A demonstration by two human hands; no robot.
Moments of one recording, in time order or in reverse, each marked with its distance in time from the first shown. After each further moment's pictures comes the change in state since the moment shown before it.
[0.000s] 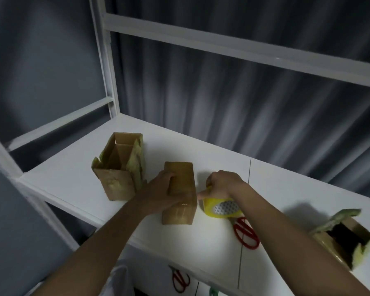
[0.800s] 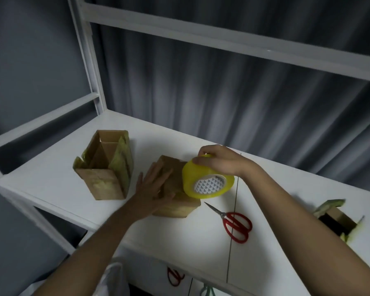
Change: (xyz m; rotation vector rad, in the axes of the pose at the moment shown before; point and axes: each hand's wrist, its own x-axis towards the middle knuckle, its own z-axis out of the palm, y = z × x) left_hand 0.010 -0.021 0.036 -0.093 0.234 0.268; right_hand -0.026 0.024 -0.051 0.552 0.194 -0.189
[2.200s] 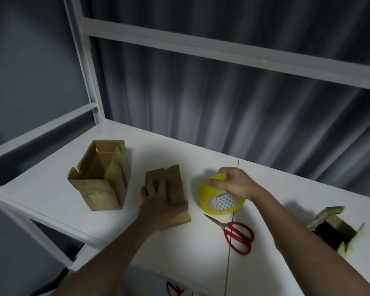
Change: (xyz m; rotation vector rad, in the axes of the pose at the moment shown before) left_hand 0.009 0.049 0.020 0.109 -0.047 -0.405; right_hand -0.016 0.077 0.020 0.209 0.133 0.227
